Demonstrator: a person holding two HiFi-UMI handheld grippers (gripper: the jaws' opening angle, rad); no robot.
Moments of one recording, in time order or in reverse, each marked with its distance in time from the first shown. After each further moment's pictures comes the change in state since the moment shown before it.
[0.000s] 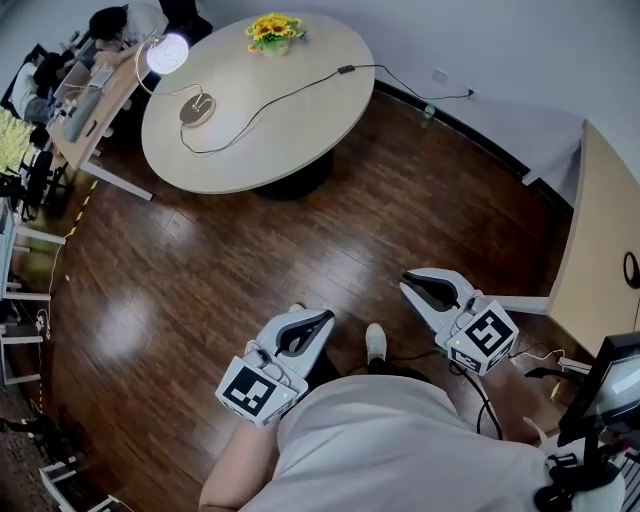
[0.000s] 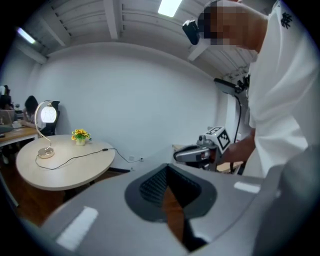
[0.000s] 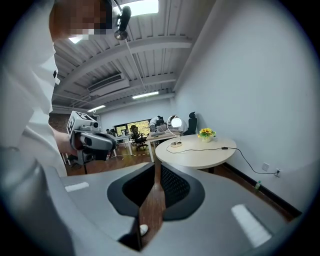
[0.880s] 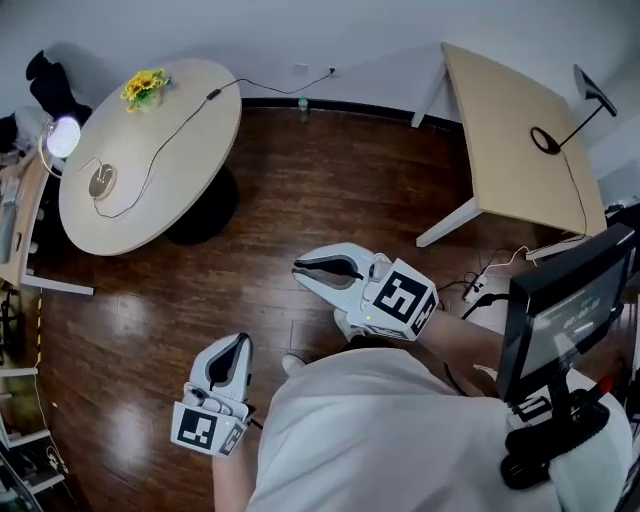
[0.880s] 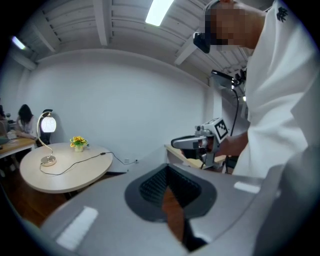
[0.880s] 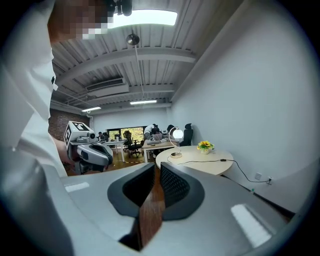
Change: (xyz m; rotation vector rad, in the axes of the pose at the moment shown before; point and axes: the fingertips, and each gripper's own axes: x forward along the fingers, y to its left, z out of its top) left arm -0.132 -0.015 -0.028 0.097 -0.023 -0.084; right arm 0.012 0.135 0.034 -0.072 -0.102 -0.121
